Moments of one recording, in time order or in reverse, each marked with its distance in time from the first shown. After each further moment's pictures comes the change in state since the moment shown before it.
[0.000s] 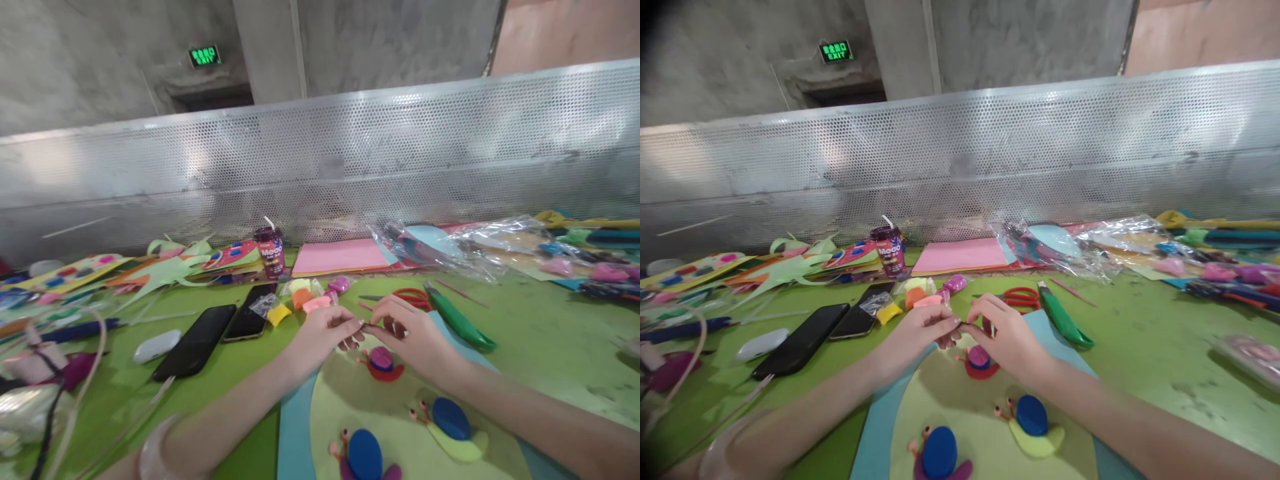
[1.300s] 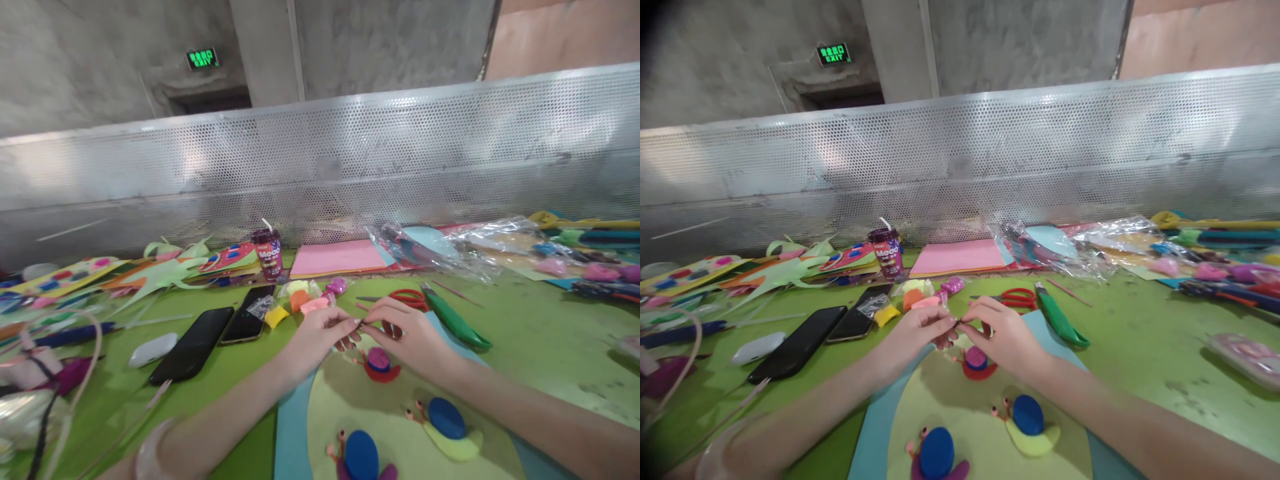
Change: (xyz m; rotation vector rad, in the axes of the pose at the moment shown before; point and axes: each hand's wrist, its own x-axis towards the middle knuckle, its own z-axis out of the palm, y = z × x) left_hand 0.000 0.002 0.001 -0.020 0.020 -0.017; right_hand 0.001 0.003 0.000 0.009 0.009 -0.055
